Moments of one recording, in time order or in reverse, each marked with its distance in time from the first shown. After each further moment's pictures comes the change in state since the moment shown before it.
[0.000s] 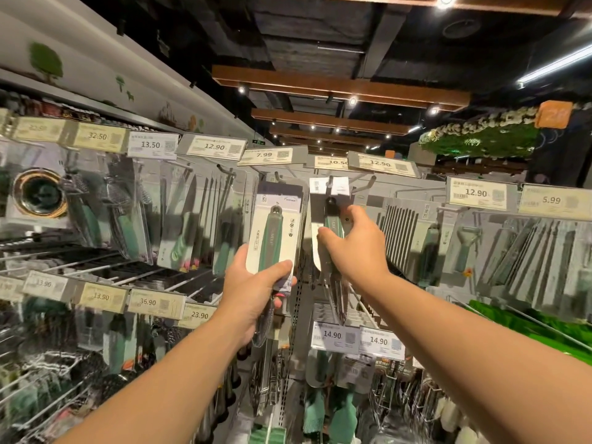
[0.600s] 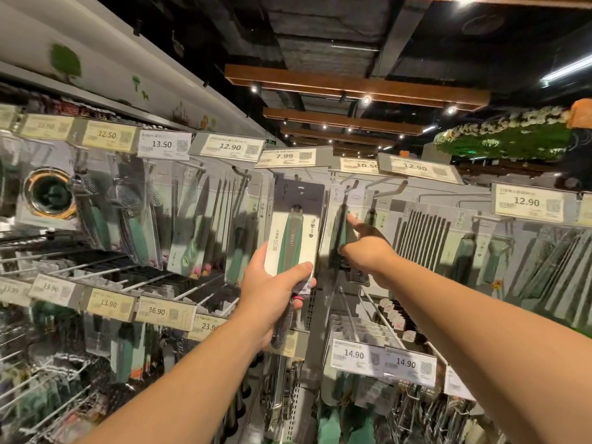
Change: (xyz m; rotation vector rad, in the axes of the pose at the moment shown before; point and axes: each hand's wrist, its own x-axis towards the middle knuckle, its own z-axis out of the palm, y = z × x) left_hand 0.029 -0.006 -0.001 -0.016 -0.018 -0.001; right_hand 0.069 0.036 0.036 -0.034 -0.358 0.241
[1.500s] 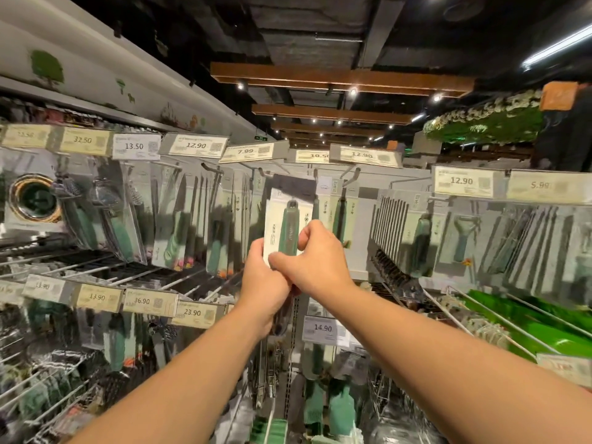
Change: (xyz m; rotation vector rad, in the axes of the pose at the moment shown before) left_hand -0.028 -0.002 0.044 0.191 0.060 0.020; right_hand -0.106 -0.024 0.022 0.031 0.165 -0.208
